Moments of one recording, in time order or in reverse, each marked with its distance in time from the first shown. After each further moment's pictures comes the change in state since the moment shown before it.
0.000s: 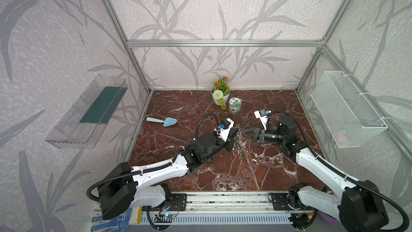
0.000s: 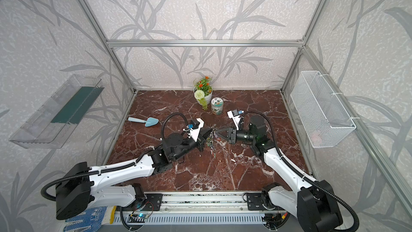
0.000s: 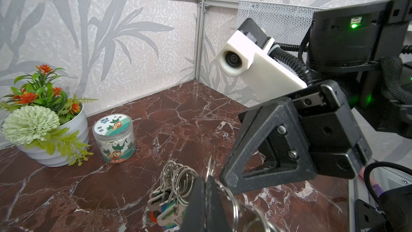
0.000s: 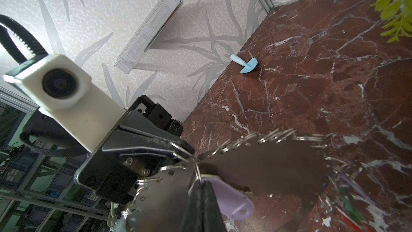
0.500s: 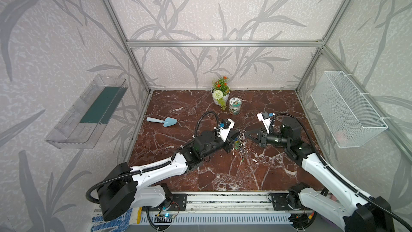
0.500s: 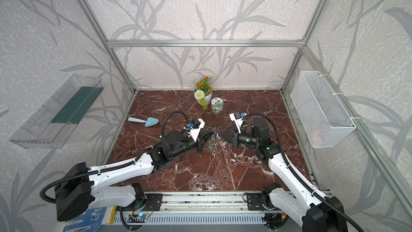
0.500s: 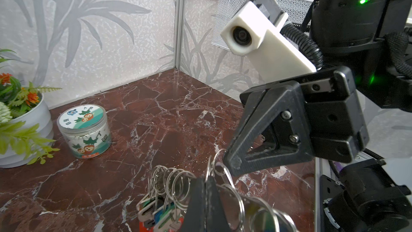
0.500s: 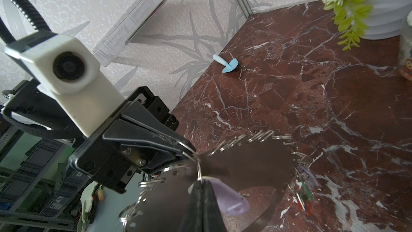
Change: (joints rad) left arm 0.060 -0.005 0.006 -0.053 0.195 -0.049; right arm 0.005 -0.119 0.024 -0.231 0.109 -0.145
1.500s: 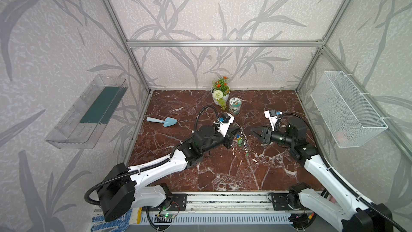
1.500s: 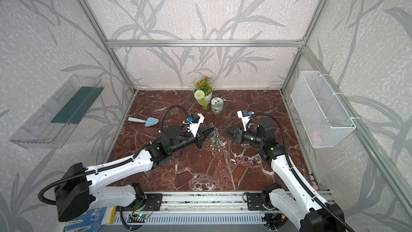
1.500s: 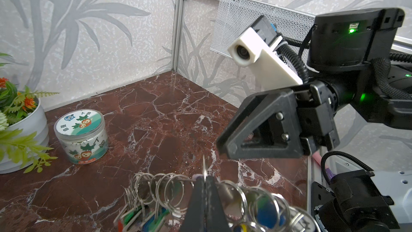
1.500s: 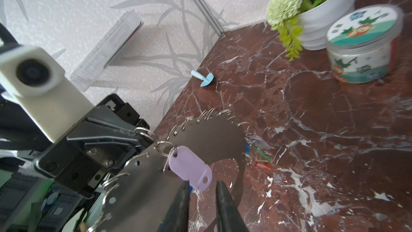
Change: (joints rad) left arm 0.030 0.006 0.089 -0.092 0.049 -0.026; right arm -0.118 -0.053 -0.012 -0.004 0.063 0.060
